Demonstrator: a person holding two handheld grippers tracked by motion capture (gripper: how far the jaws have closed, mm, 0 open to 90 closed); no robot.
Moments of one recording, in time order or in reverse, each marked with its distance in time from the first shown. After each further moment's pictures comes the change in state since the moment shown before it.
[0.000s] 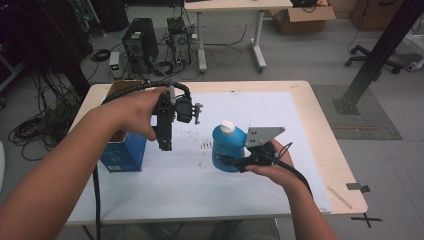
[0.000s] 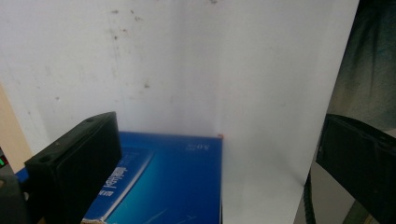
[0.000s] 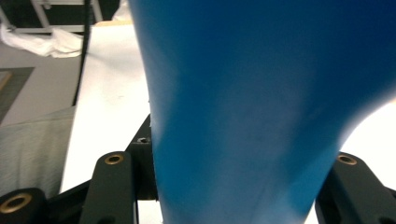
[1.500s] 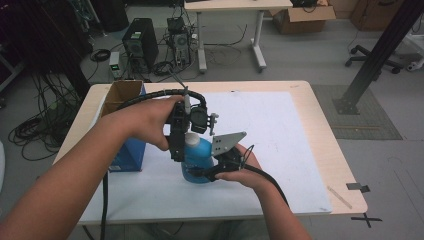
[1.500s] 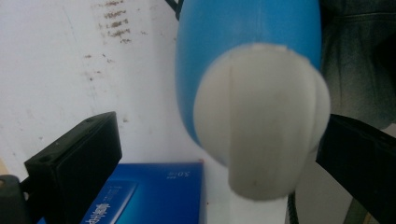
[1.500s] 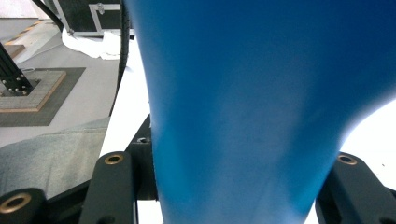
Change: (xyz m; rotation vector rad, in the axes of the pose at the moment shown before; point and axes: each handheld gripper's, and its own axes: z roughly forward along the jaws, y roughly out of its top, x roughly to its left) left arm -0.025 0.027 -0.004 -0.039 -0.046 0.077; right arm 0.019 0.011 0.079 -0.019 0.186 -0.017
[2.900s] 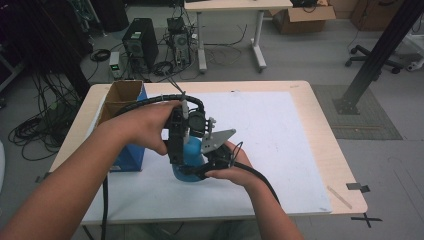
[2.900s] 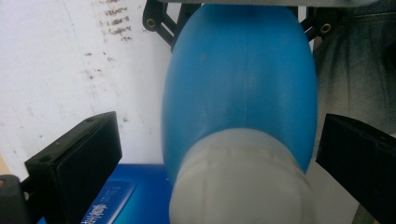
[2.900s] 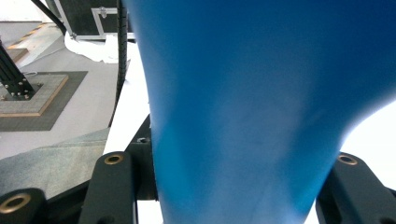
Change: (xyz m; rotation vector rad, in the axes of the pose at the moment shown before) left arm -0.005 -0.005 0.007 -0.004 0.028 -0.008; right arm -0.001 0.015 0.019 -0.007 0.013 0.001
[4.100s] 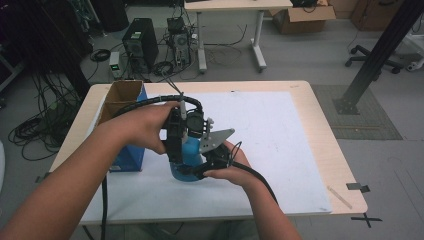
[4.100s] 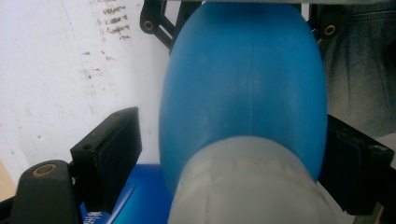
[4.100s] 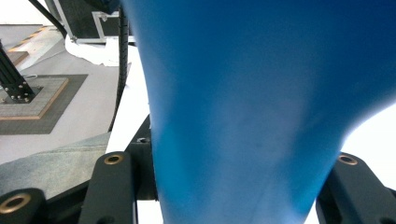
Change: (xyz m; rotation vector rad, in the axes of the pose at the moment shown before) left arm 0.000 -0.003 0.001 -0.002 -0.004 0.006; right arm 0.001 0.004 0.002 -0.012 0.000 -0.003
